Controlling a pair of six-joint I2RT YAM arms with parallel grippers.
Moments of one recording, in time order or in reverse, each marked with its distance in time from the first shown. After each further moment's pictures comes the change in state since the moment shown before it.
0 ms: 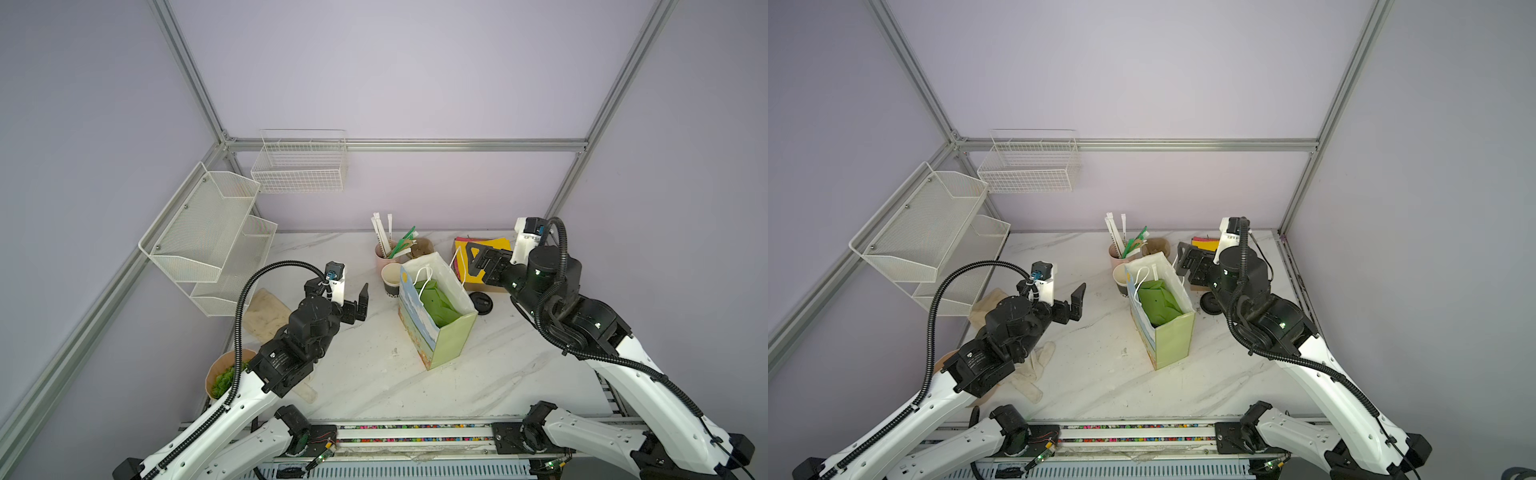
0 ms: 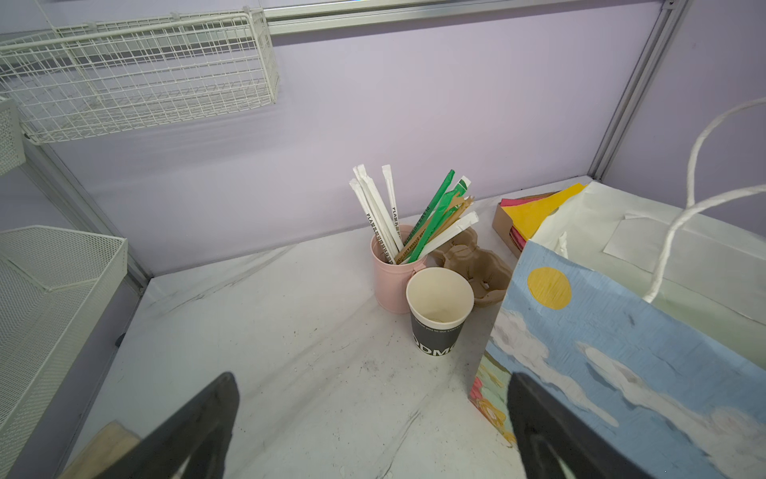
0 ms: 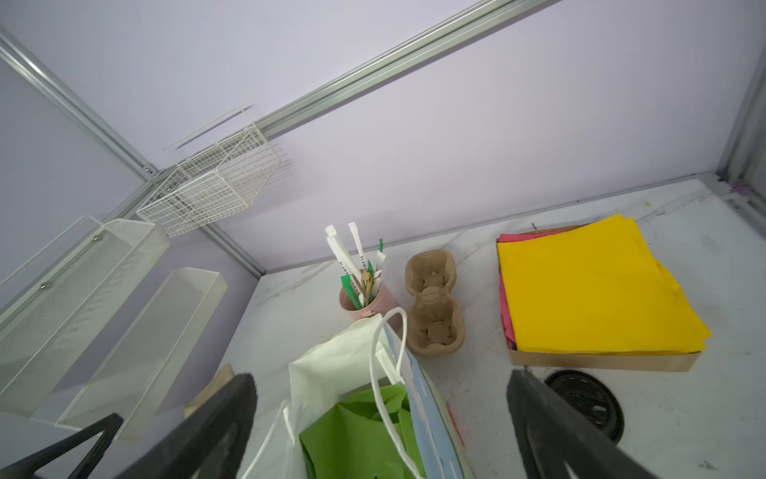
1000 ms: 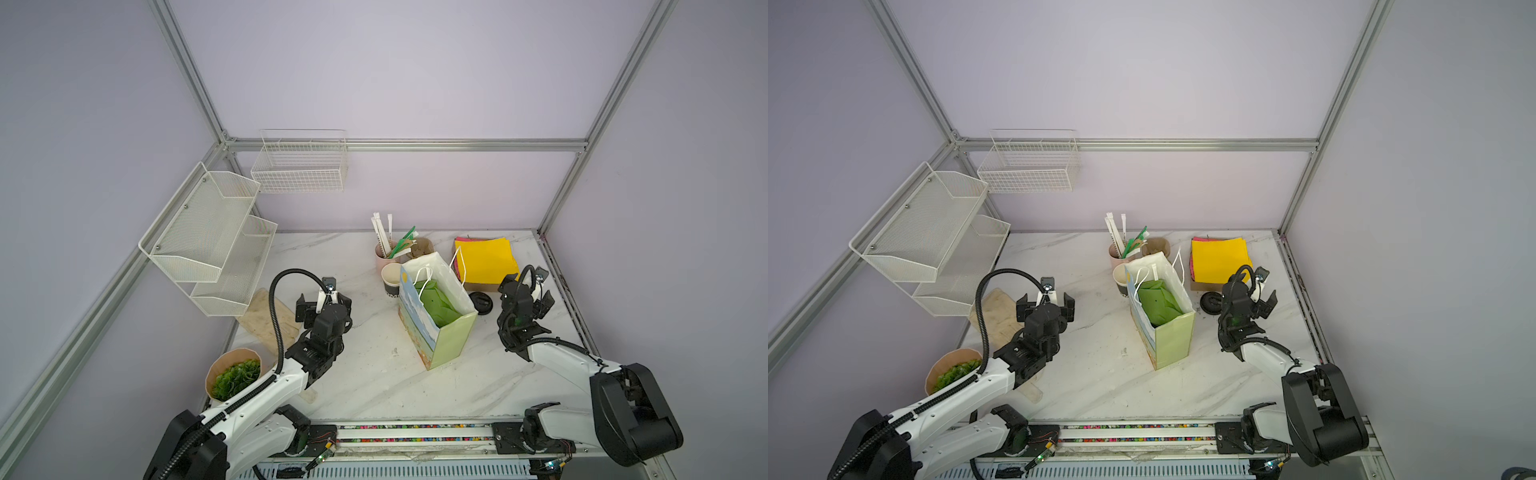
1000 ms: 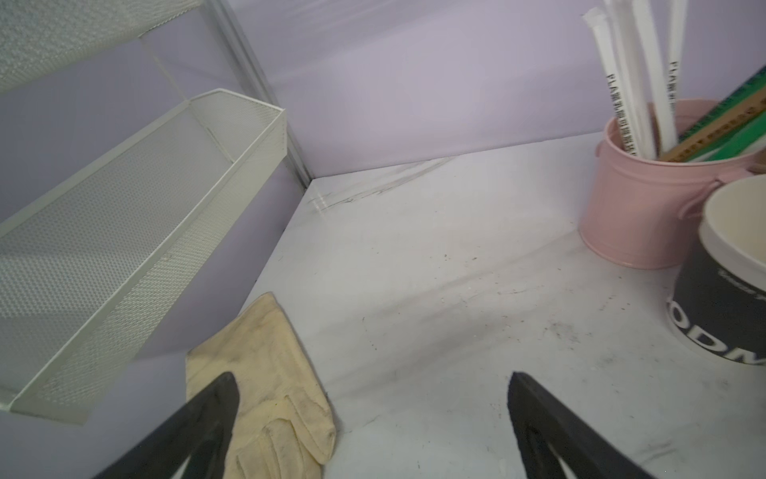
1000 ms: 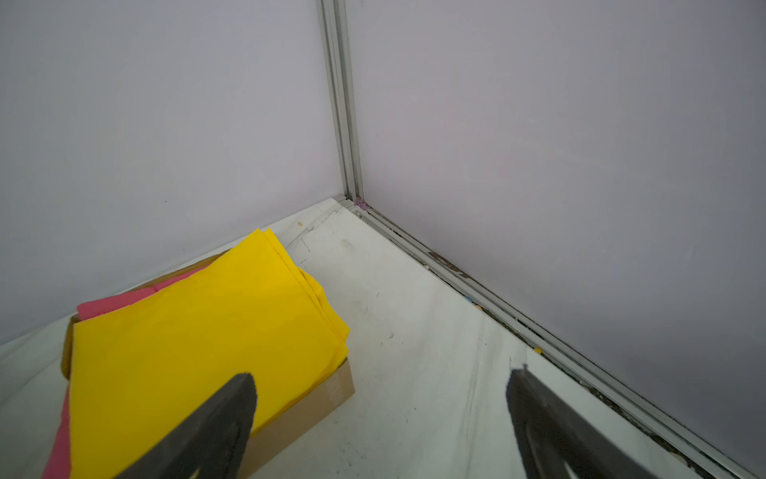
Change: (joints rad) left arm 0.175 0.217 -0.354 0.427 -0.384 0.054; right arm -0.448 0.291 -0.883 1.162 0.451 -0.260
